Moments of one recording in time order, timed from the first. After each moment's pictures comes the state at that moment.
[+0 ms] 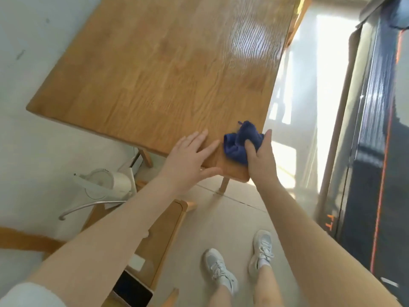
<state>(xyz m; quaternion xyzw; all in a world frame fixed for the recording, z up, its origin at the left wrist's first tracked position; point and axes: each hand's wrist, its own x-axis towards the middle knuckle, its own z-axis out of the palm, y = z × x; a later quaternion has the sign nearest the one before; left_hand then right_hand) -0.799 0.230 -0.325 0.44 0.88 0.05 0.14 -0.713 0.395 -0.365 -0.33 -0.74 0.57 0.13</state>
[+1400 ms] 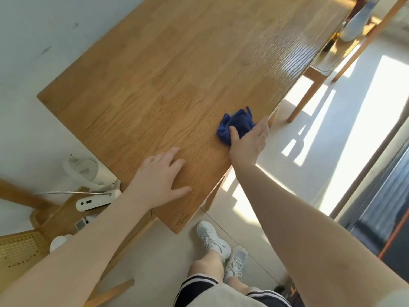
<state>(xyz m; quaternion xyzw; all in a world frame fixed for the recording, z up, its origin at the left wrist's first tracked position) -0.807 0.335 -0.270 0.24 0.95 -0.04 0.17 -0.849 0.527 -0.336 -0.34 -0.78 0.52 0.04</state>
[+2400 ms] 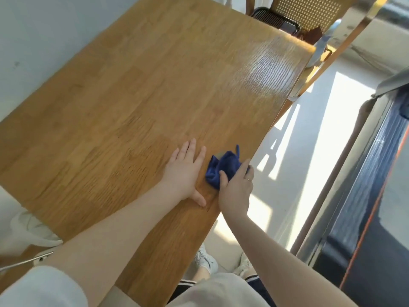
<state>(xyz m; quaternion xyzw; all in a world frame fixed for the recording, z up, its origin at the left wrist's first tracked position) -0.952 0.451 -0.287 0.28 0.92 -0.07 0.27 -0.882 0.555 -0.326 -0.37 -0.83 0.41 -0.04</state>
